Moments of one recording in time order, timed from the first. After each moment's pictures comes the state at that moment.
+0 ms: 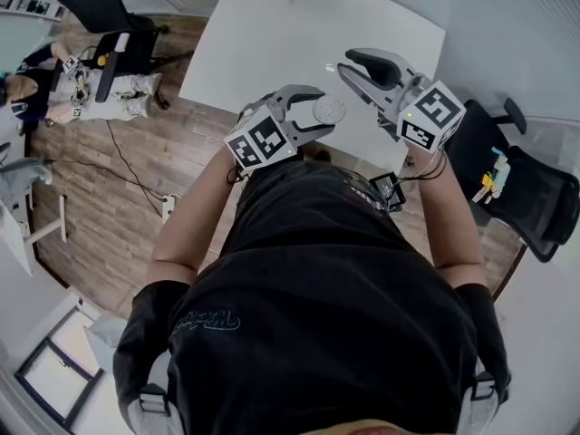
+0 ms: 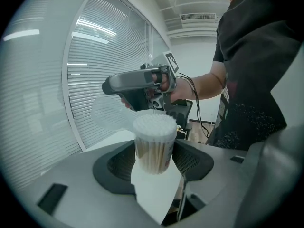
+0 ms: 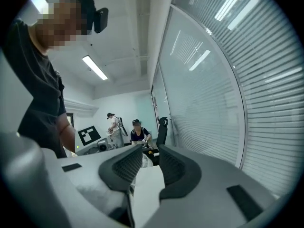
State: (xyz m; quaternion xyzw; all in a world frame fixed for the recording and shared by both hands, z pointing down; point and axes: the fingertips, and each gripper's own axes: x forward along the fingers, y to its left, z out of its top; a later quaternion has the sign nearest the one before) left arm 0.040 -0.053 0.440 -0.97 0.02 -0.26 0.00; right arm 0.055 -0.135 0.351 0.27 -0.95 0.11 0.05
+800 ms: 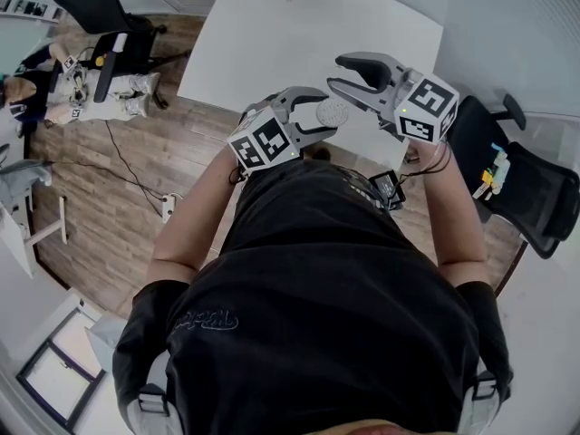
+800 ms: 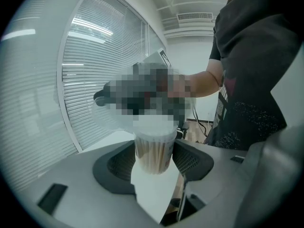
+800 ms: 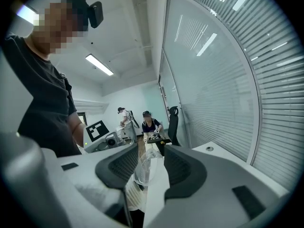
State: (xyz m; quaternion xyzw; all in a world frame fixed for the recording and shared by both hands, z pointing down) left arm 0.049 -0.040 0.443 -0.96 0.01 -0.27 0.01; right arm 0.040 -0.114 0.368 0.20 -0.97 0.15 0.10
